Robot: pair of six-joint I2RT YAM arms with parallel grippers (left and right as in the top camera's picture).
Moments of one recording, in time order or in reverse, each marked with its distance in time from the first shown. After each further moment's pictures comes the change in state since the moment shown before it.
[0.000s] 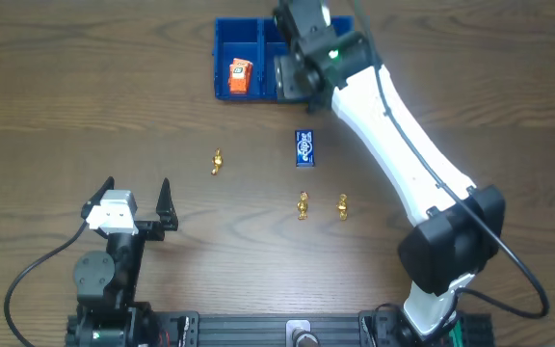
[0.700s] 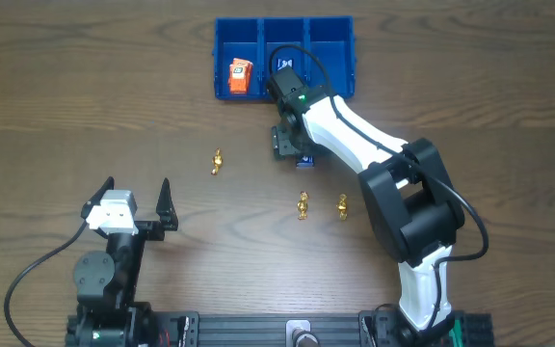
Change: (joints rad) left arm 0.000 0.000 0.000 0.000 0.000 0.000; right arm 0.023 0.180 -0.336 0.193 -0.143 0.060
